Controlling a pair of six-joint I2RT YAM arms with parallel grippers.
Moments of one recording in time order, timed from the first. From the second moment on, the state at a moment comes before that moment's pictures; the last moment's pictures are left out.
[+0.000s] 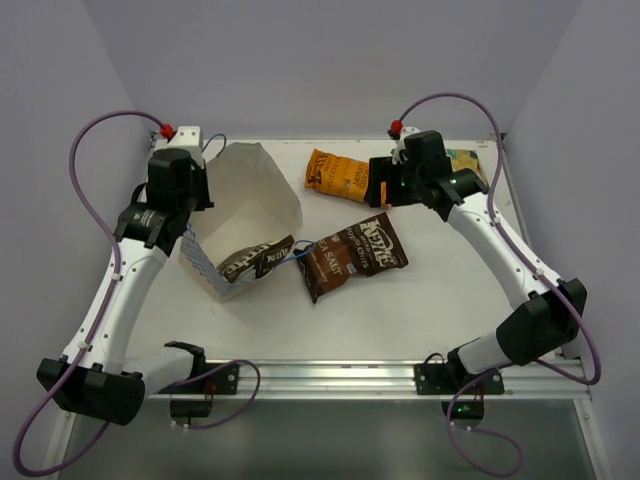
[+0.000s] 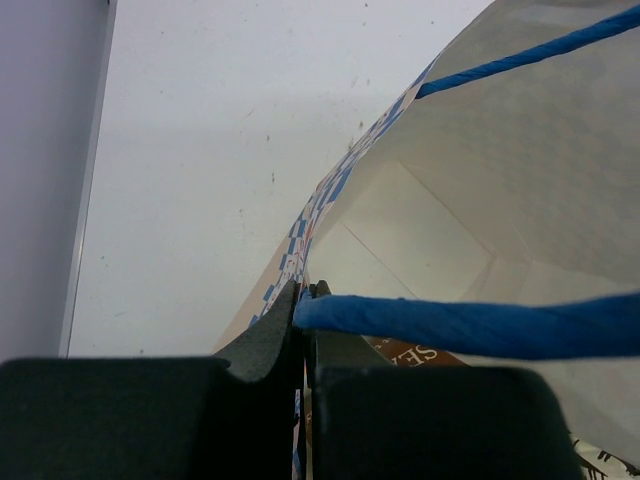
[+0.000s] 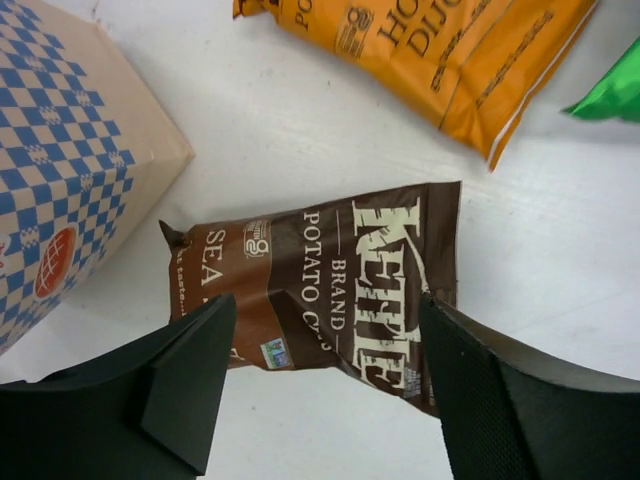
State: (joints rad) left arm -0.21 1.14 1.27 -0.66 -0.26 -0.12; right arm 0.41 1.48 1.41 -0.70 -0.08 0.30
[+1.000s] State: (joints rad) left arm -0.21 1.15 1.27 -0.64 -0.17 -0.04; right arm 1.00 1.81 1.99 -0.78 -0.46 -0.37
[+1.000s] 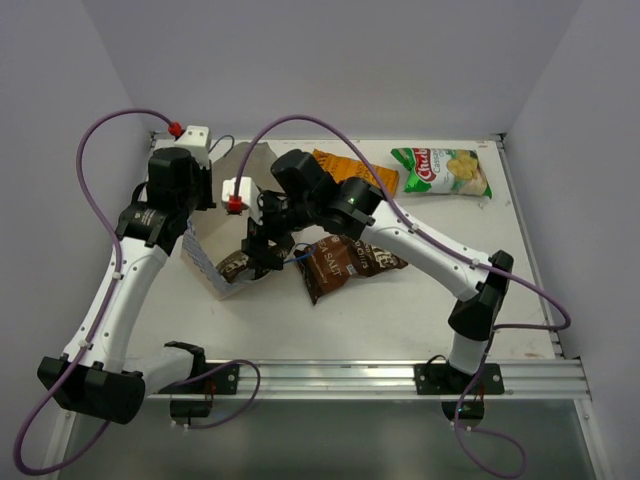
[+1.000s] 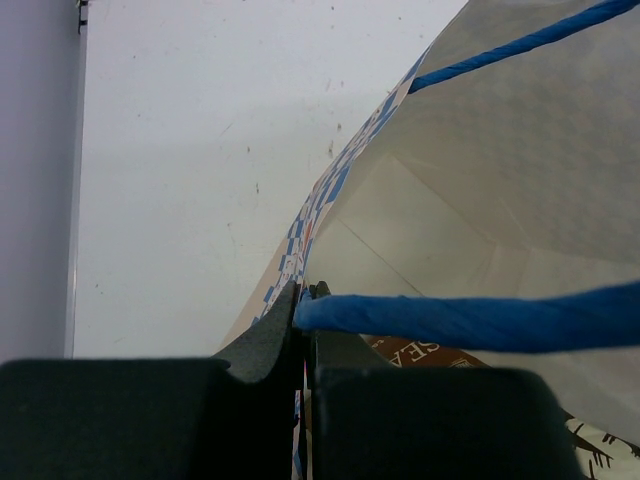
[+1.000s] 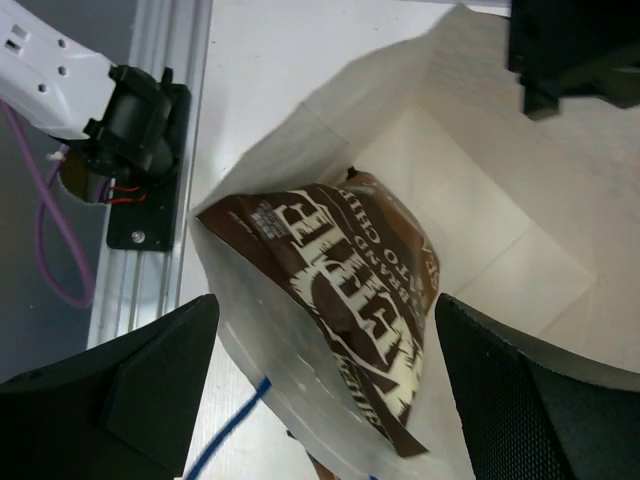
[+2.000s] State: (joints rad) left arm -0.21 1.14 1.27 -0.65 -0.15 -0.04; right arm 1.05 1.95 1.90 -0.78 -0.44 -0.38
